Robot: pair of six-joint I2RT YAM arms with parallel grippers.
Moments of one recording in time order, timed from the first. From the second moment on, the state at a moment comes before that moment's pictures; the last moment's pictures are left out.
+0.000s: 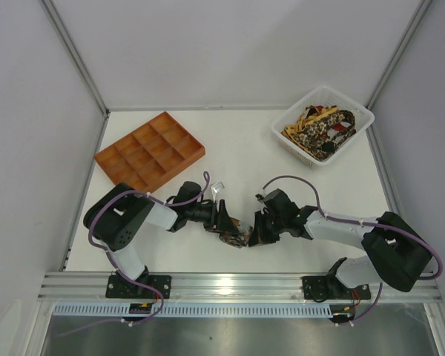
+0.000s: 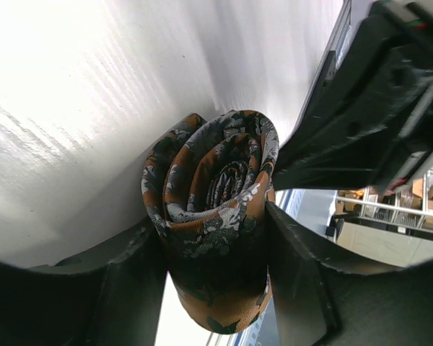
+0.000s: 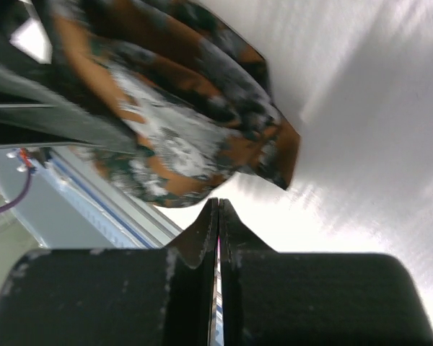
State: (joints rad) left arm -0.60 1.73 0.49 0.56 0.84 -0.73; right arm 0.78 1.36 0.57 -0.16 -0.39 0.73
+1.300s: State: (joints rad) left arm -0.60 1.73 0.46 0.67 0.91 -0.75; right arm 0.81 1.46 0.49 0.12 -0.30 0.89
